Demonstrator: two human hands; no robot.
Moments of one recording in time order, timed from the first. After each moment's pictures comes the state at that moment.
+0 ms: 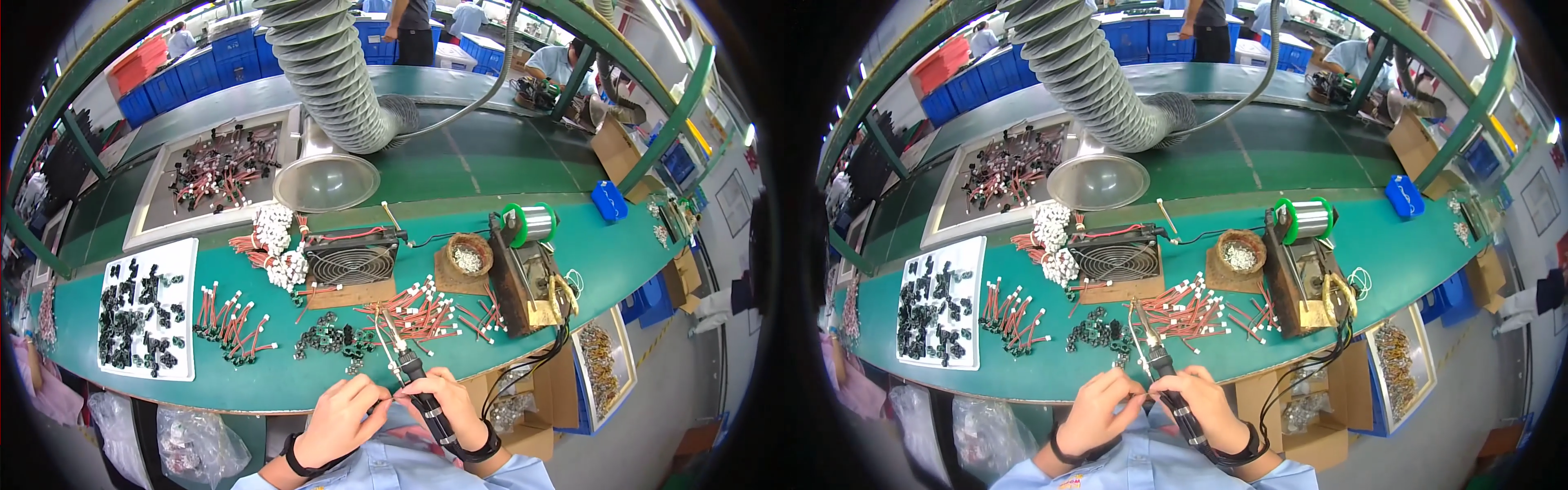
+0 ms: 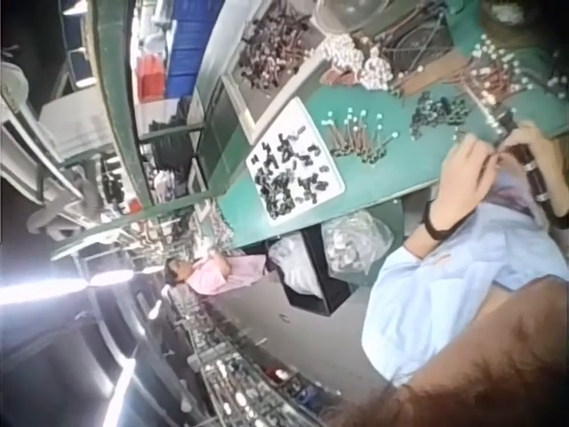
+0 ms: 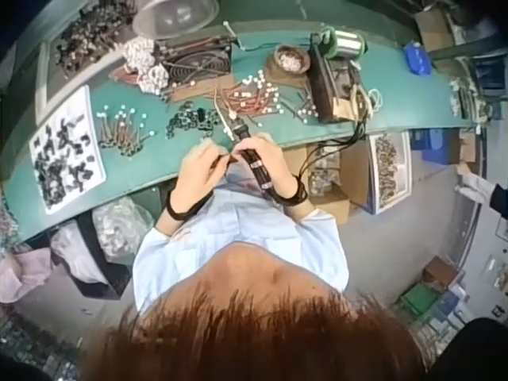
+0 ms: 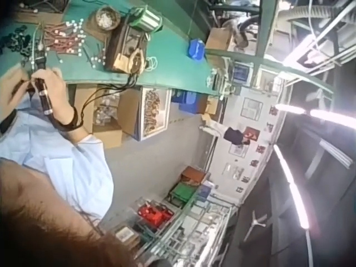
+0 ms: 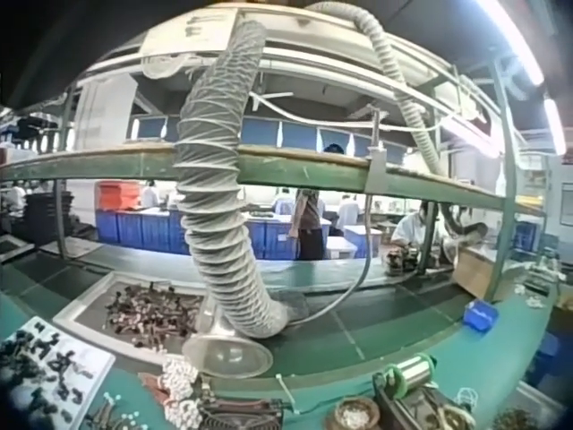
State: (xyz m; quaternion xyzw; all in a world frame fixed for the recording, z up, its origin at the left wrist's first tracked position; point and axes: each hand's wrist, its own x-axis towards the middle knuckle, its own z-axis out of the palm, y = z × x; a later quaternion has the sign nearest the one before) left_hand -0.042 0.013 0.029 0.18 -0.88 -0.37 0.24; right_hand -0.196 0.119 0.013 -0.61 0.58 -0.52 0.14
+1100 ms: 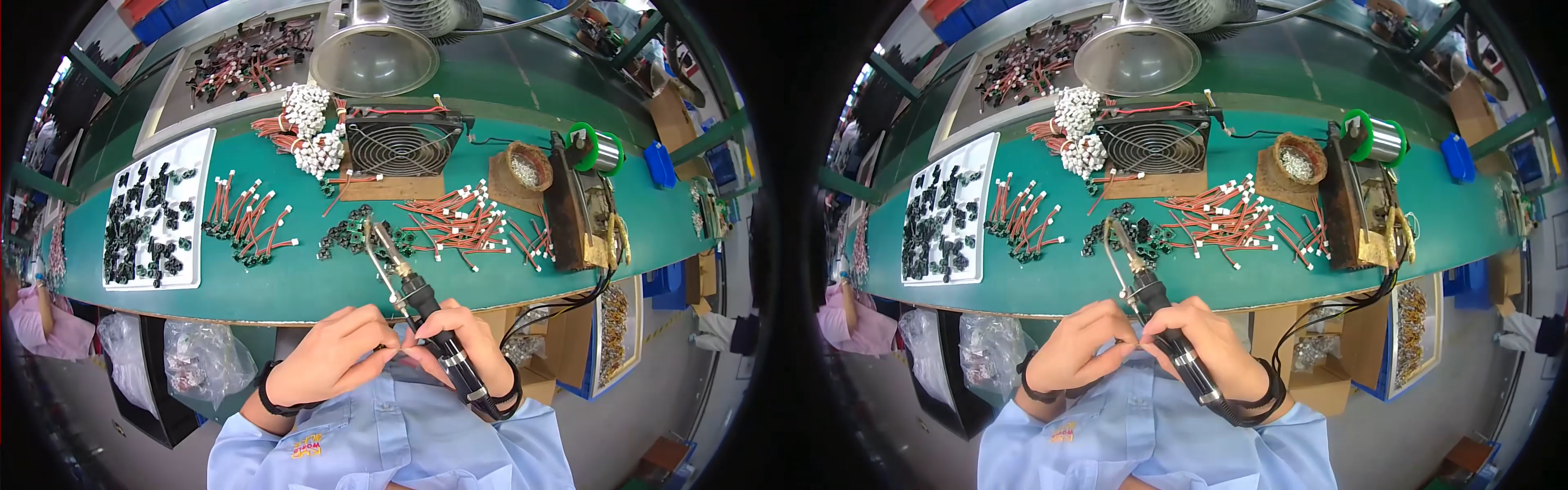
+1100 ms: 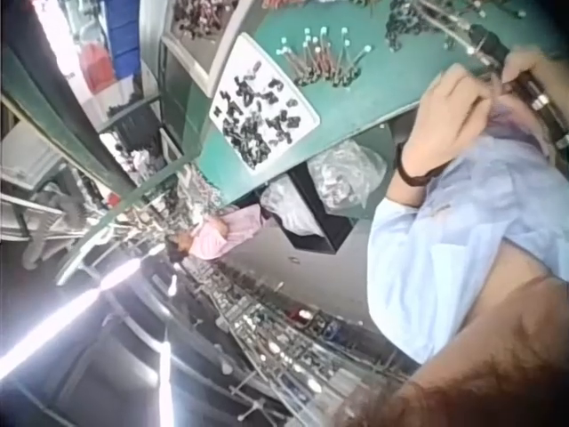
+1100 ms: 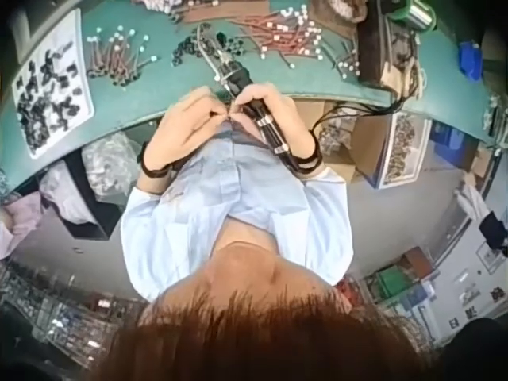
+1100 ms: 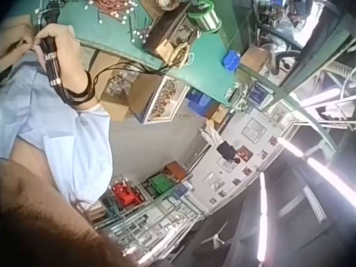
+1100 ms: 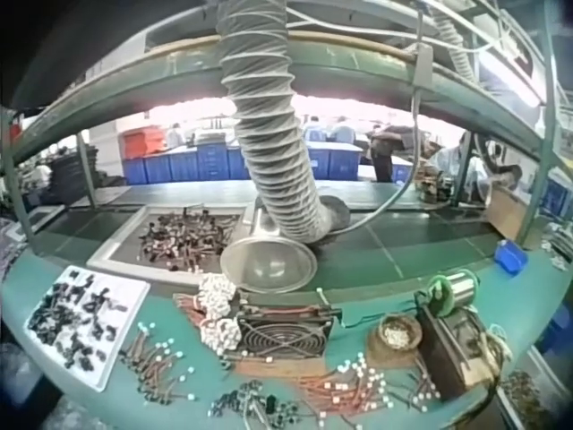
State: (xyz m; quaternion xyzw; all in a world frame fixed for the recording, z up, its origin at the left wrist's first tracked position) left_hand -0.002 -0.002 0.037 0.11 -0.85 -0.48 0.16; right_hand -0.172 0.108 0.023 -0.60 0.52 -0.52 0.30
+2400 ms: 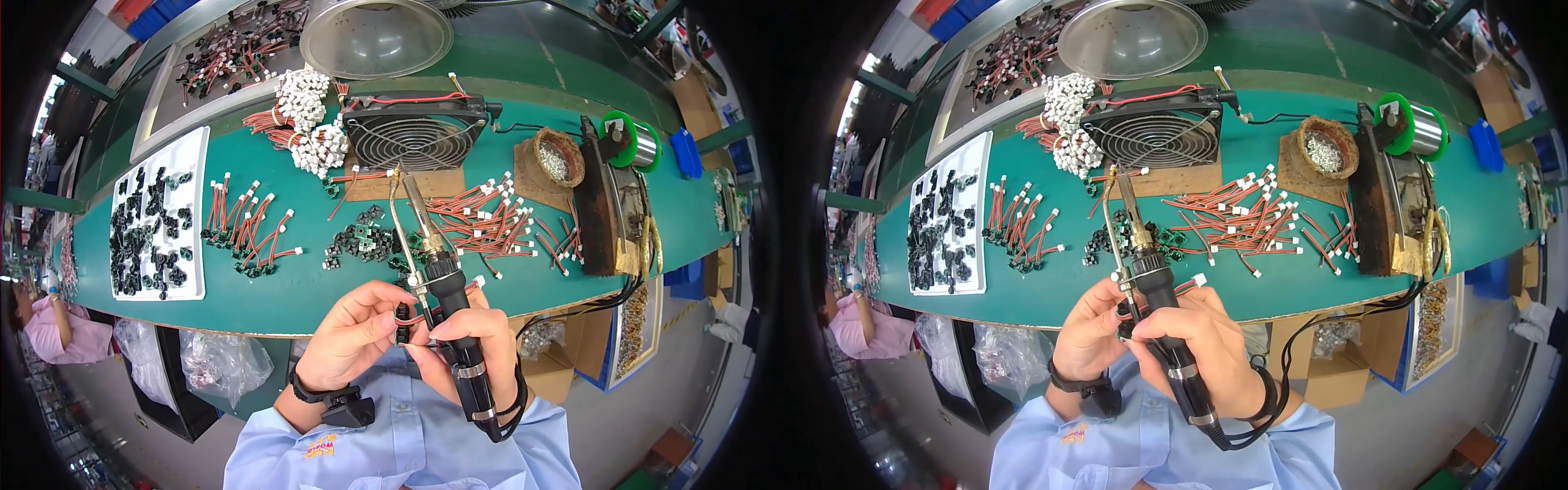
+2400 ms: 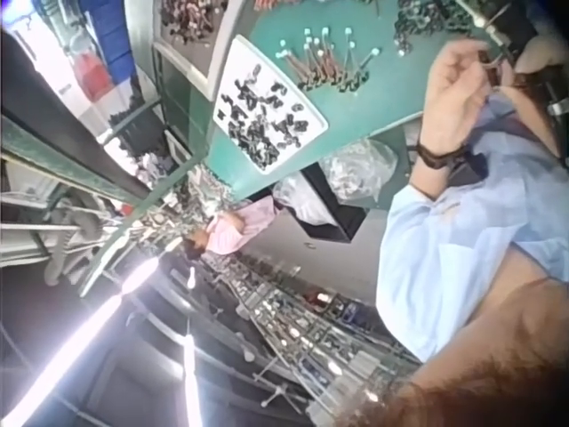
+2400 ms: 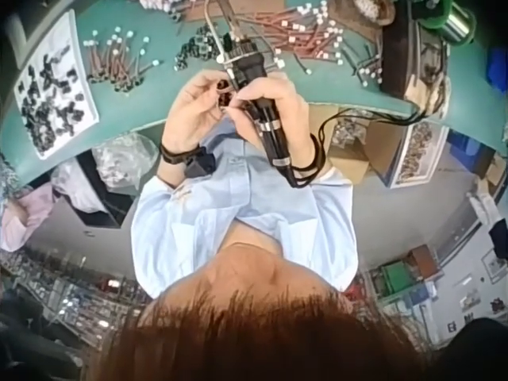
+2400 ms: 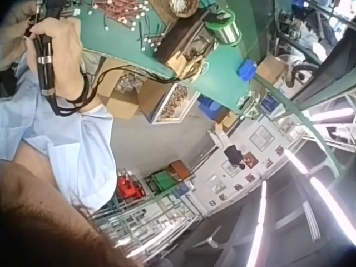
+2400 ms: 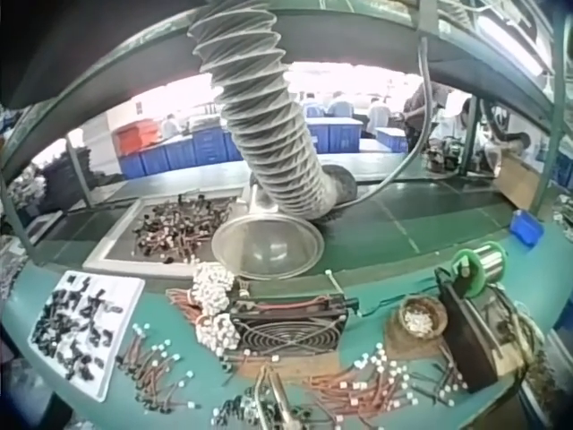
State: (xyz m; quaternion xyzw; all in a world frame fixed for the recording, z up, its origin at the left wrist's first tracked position) left_hand -0.024 -0.009 -0.005 0.16 -0.23 -0.93 0.23; right_hand -0.168 0.075 0.028 -0.58 0.54 -0.57 0.20
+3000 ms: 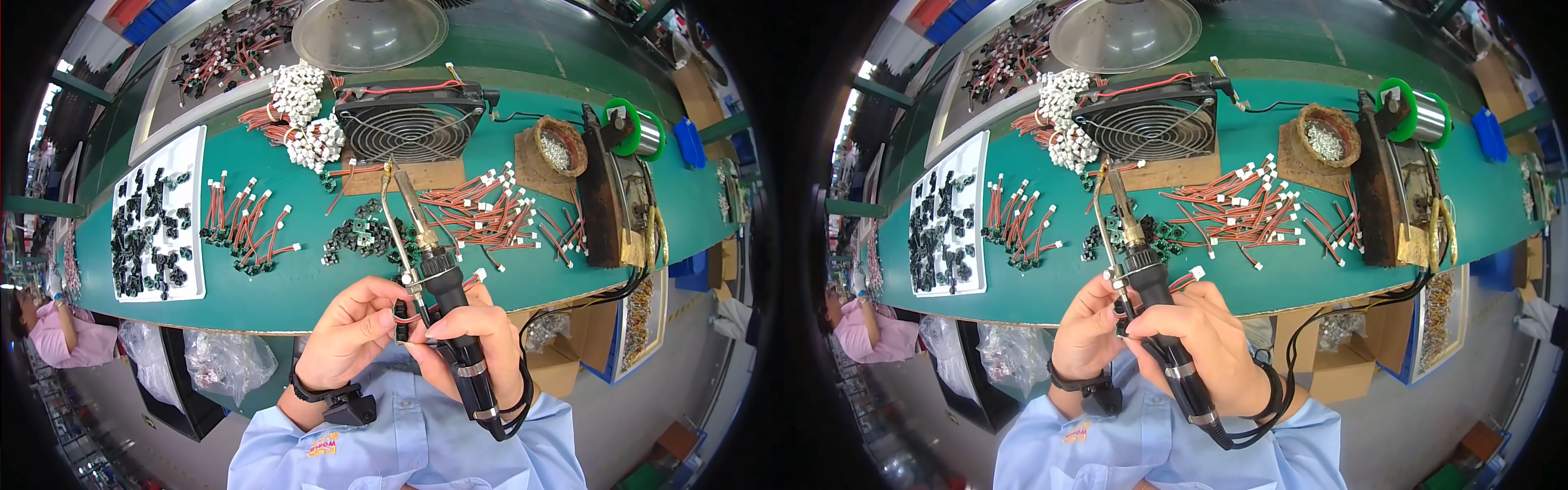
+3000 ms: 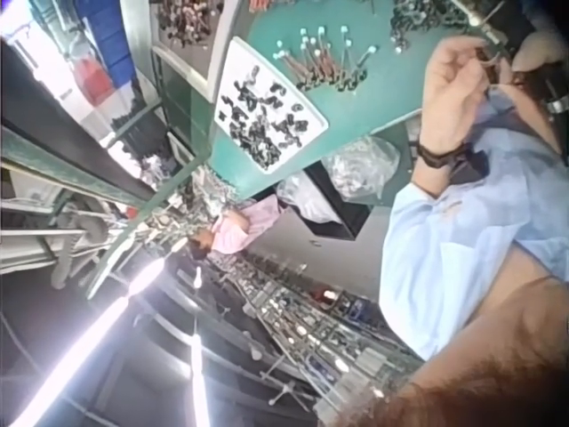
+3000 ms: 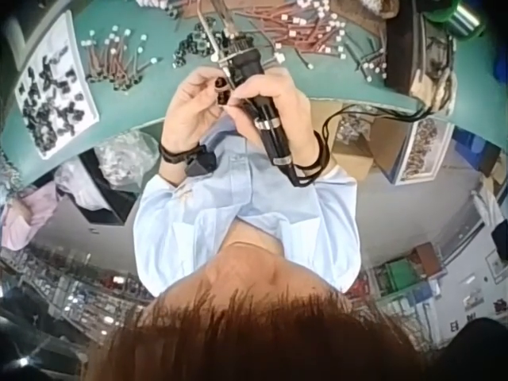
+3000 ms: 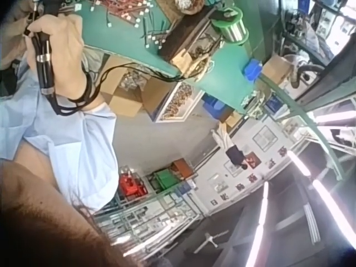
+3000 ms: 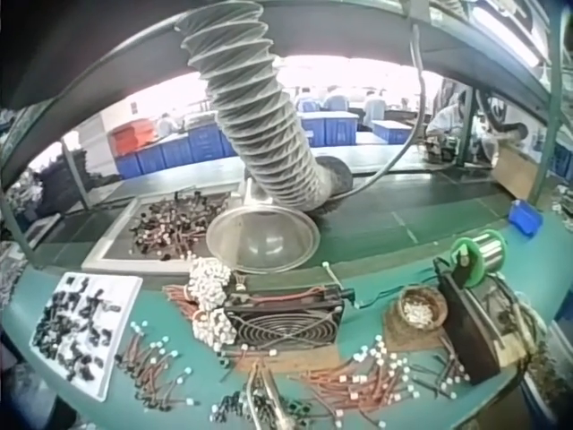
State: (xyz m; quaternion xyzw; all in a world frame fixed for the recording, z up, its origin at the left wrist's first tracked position) left_hand -0.024 -0.006 -0.005 0.16 -0.23 -0.93 0.24; right_hand -0.166 0.075 0.023 -0.55 0.53 -0.61 0.20
